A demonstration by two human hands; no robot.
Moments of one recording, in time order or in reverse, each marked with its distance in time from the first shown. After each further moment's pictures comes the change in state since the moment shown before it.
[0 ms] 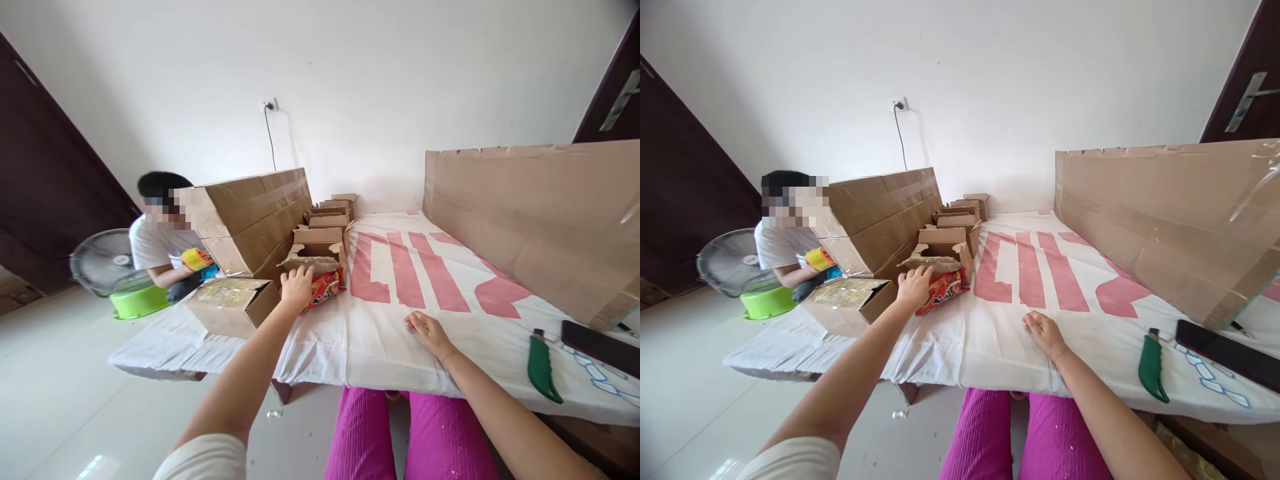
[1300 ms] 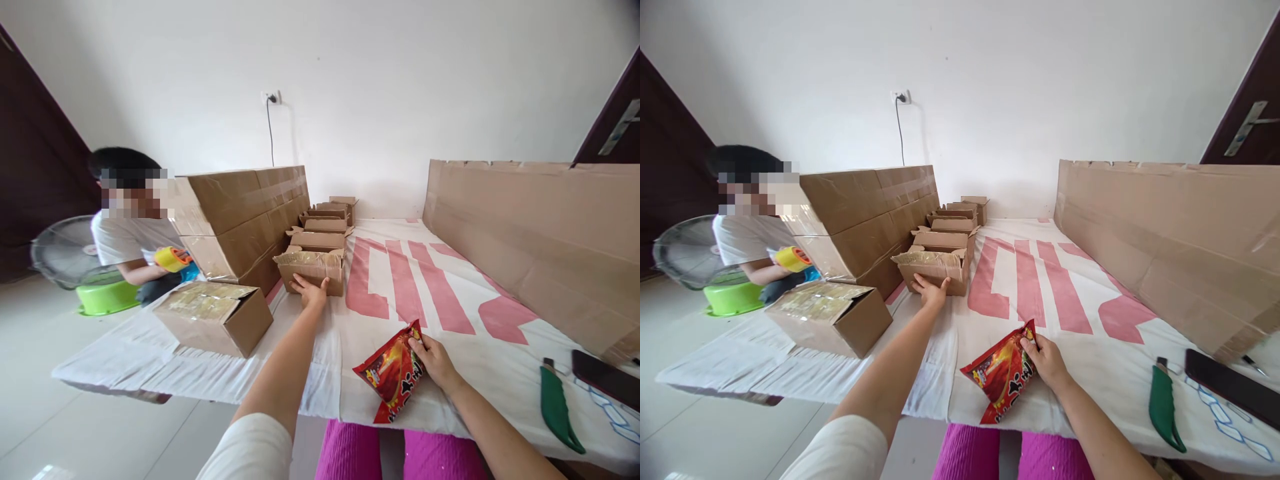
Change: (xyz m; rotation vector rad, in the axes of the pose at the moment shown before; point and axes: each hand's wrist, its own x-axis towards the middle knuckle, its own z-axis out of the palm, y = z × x) left_hand 0.093 0.028 0.098 -0.714 0.331 -0.695; right_hand -0.001 -0.006 0.003 0.006 0.005 0.069
